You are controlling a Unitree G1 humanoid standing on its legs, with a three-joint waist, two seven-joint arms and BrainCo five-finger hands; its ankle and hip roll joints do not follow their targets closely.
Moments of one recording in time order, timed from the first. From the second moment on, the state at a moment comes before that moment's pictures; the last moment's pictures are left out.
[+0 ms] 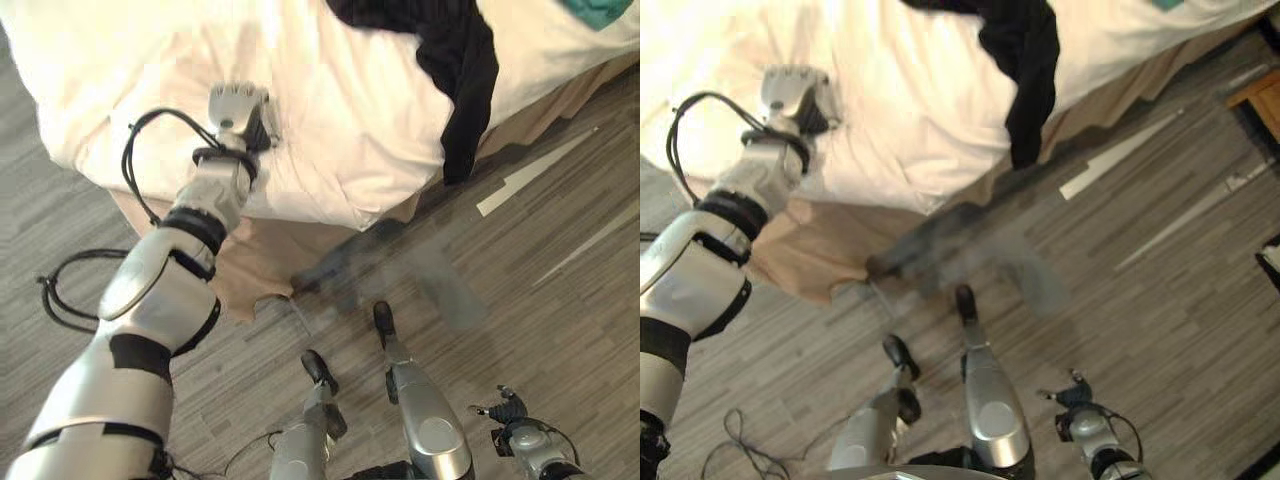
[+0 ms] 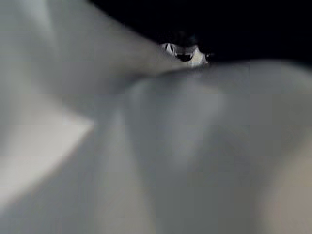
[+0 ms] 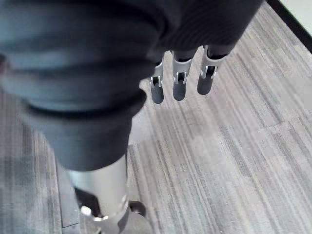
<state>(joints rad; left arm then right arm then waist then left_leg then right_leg) -1.23 0.55 -0.71 1.20 0.55 0.04 0.30 -0.13 -0.34 0.27 1.14 0.09 -0.06 -0.25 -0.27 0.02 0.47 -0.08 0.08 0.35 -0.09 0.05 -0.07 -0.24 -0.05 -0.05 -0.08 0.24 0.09</state>
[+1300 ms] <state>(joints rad) -0.30 0.41 -0.47 1.02 0.24 0.01 0.34 -1.24 -0.39 0.52 0.91 -0.04 -0.04 -0.41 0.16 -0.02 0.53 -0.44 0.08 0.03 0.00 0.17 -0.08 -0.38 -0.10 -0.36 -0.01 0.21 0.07</state>
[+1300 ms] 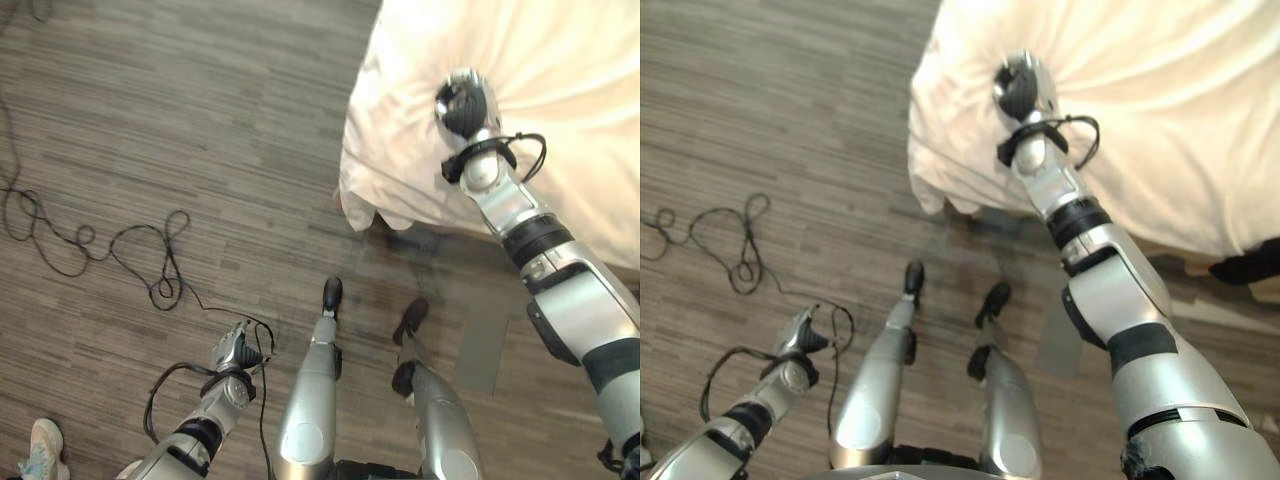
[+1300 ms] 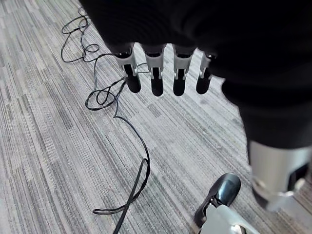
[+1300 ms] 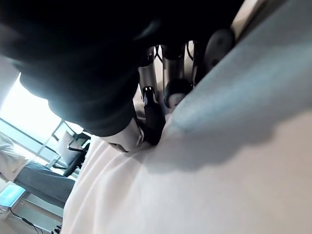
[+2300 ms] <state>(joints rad) -0.23 0.34 -0.43 1.00 0.26 0.03 0.31 -0.82 -0.48 0.29 0.70 0.17 -0.14 -0.32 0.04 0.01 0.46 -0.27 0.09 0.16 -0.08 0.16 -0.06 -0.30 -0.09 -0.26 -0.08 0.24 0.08</state>
